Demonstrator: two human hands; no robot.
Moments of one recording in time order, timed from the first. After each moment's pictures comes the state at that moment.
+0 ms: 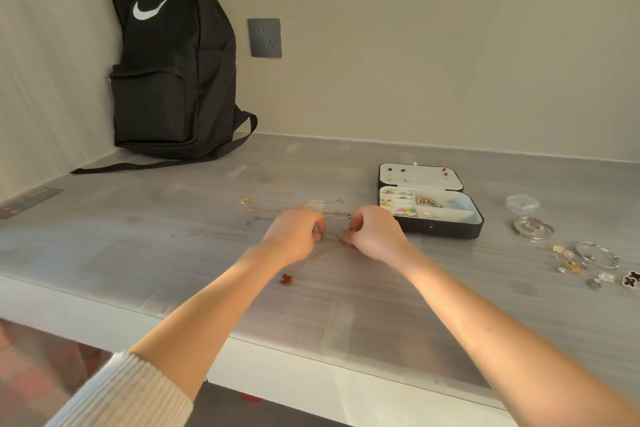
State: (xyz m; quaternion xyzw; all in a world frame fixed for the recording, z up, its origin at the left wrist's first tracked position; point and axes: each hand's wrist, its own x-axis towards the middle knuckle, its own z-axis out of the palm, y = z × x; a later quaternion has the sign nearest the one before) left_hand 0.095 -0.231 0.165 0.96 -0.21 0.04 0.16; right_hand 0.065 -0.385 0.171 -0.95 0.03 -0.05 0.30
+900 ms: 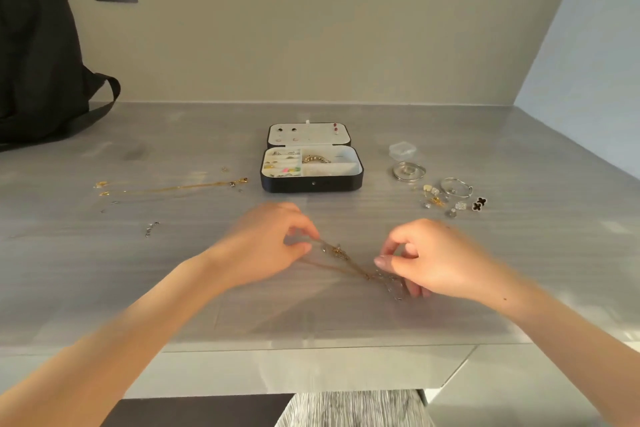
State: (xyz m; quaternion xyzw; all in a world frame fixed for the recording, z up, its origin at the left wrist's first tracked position) left_hand 0.016 -0.331 0.170 0.88 -0.42 -0.01 0.21; right_hand -0.099 -0.533 0.186 -0.96 0.08 0.05 0.26
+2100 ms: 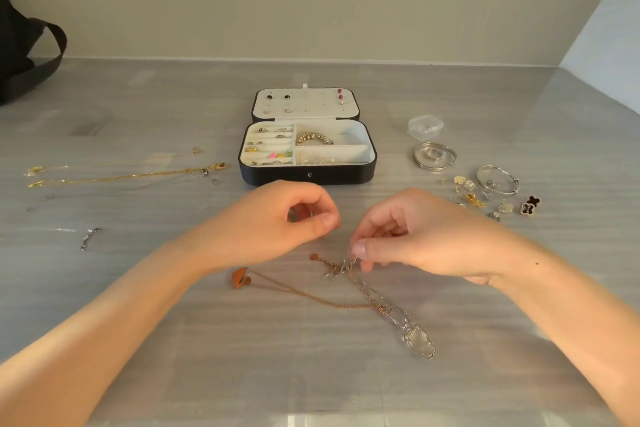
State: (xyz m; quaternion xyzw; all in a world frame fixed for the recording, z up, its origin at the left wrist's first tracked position) left_hand 0.057 -0.364 0.172 0.81 -0.41 -0.19 0.37; right_hand -0.031 -0.538 0.189 -0.87 0.01 0.15 0.47
